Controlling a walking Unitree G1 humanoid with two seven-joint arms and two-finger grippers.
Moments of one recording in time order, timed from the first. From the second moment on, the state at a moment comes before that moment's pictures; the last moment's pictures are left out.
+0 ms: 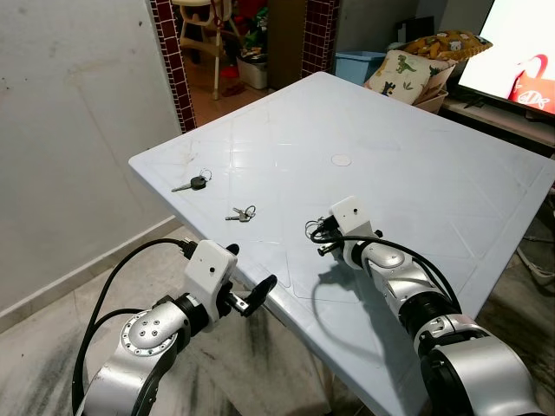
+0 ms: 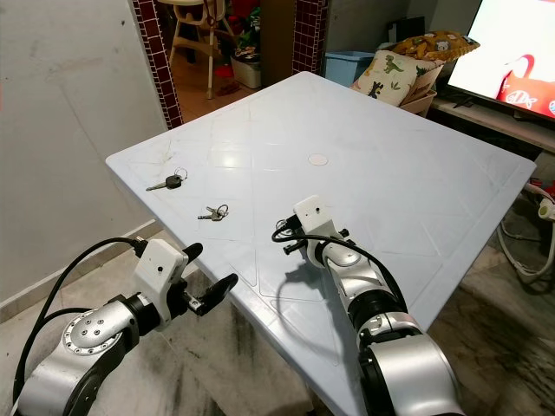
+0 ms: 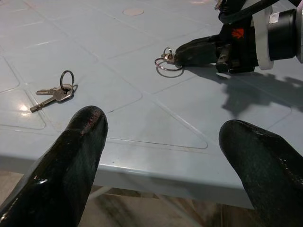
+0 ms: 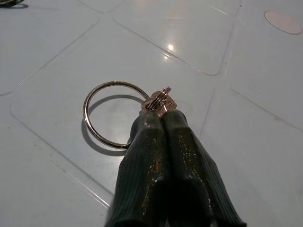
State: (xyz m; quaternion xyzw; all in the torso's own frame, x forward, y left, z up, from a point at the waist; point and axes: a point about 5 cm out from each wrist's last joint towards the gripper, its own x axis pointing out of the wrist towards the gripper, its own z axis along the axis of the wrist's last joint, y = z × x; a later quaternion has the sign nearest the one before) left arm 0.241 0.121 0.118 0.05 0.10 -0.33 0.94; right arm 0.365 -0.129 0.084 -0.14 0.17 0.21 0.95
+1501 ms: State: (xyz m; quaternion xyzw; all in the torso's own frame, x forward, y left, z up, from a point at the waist) left arm 0.258 0.127 0.123 0.04 0.07 -0.26 0.96; right arm 0.370 -0.123 0.111 -0.12 0.07 0.20 0.97
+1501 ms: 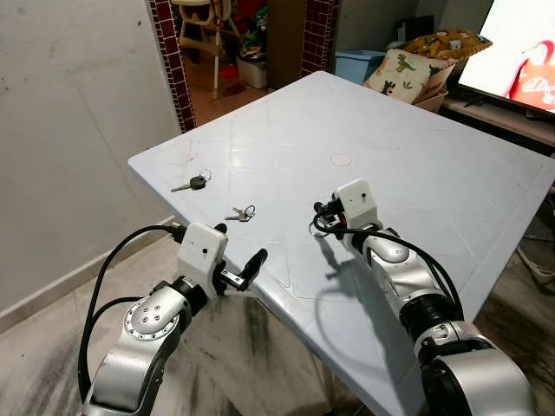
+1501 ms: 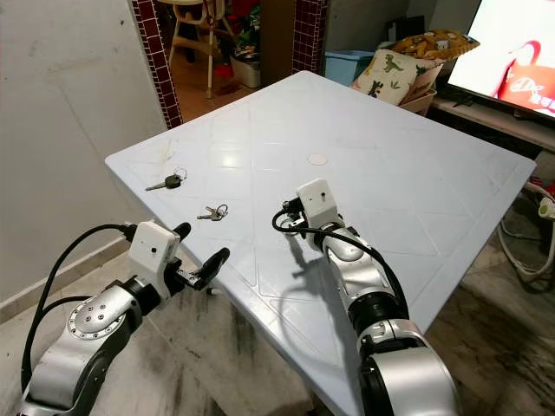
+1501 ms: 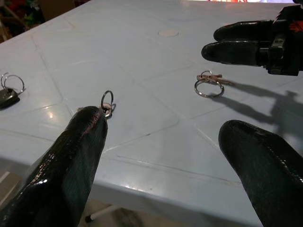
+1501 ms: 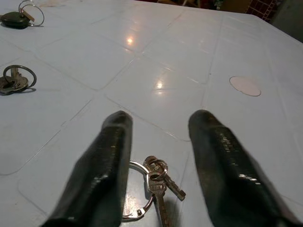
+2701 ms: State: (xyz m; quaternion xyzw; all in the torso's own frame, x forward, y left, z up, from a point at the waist) left arm 0.245 0.129 0.120 0.05 0.10 -0.27 0.96; right arm 0.368 -0.123 0.089 -0.13 0.15 0.18 0.96
